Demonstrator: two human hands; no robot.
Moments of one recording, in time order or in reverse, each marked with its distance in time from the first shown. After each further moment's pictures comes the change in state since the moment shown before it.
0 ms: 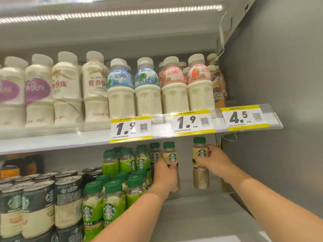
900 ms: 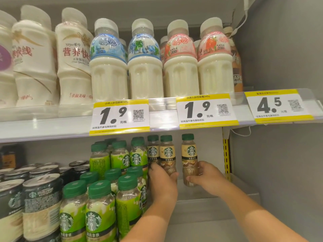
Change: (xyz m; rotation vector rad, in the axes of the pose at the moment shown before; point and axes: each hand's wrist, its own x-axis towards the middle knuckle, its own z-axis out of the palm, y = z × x) left_hand 0.020 -0.050 0.025 0.294 0.261 -0.074; right_hand 0.019 0.060 0.056 -0.081 -0.198 0.065
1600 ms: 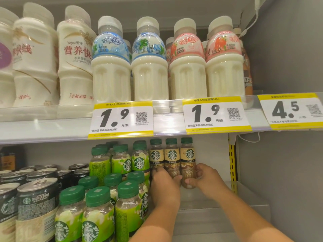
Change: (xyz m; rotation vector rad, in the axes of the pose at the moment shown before) left_hand 0.015 0.001 0.009 0.180 0.023 0.043; right_hand 0.026 0.004 0.014 -0.007 0.085 -0.046
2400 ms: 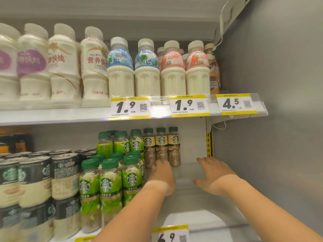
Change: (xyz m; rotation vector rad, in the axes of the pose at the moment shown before) left_hand -0.076 0.012 -0.069 0.440 -0.497 0.304; right_hand -0.131 -0.038 -0.073 -0.984 -0.199 -0.042
